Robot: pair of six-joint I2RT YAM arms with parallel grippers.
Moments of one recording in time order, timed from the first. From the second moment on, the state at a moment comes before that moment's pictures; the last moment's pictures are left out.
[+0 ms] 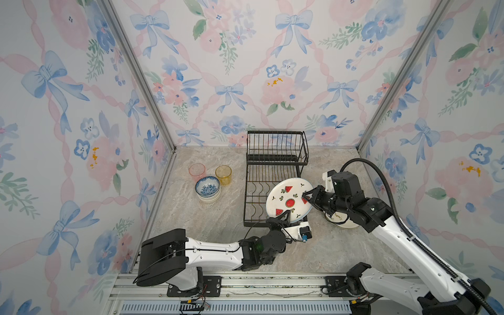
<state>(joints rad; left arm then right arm) -1.36 1.45 0.69 0.56 -0.82 0.84 0.54 1.04 1.04 -0.70 -0.16 0.99</state>
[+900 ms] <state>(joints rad) -1.36 1.41 0.65 0.71 -0.81 0.79 0.35 0.97 0.95 -0.73 -0.26 0.97</state>
